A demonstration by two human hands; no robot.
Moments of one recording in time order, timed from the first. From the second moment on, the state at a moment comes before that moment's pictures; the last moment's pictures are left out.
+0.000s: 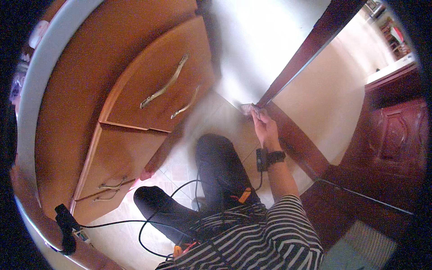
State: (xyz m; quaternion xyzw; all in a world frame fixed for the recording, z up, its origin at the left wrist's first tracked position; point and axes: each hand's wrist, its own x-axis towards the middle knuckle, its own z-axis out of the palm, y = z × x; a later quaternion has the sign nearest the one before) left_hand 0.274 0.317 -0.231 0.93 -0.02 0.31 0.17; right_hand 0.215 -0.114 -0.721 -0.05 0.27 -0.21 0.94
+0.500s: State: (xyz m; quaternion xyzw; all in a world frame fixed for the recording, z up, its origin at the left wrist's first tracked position) left_hand 0.303 0.381 -0.242 0.93 -0.17 0.31 0.05; right_hand 0.213 -0.113 -0.480 -0.36 0.01 -0.26 0.90
